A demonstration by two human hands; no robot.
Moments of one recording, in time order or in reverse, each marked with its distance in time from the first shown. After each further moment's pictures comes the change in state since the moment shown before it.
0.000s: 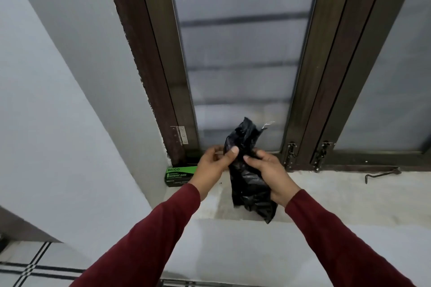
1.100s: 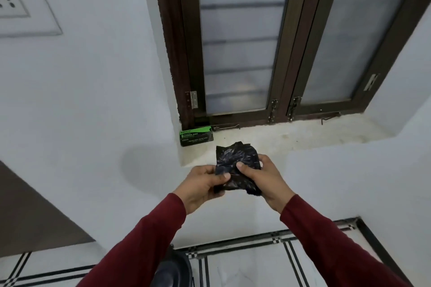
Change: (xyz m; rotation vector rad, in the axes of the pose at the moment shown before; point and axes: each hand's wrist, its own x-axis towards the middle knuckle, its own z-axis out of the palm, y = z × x) left_hand -0.203 -0.063 -0.131 -0.155 -0.419 -0.310; right_hand -0.221 0.086 0.142 -0.134 0.377 0.047
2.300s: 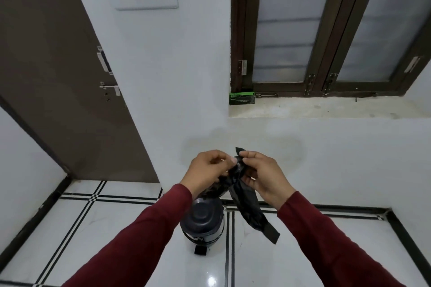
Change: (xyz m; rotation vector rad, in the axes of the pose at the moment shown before) left_hand -0.275 -0.104 -0.005 0.453 0.397 0.286; right_hand -0.247 0.072 0.071 0.219 -0.251 0.128
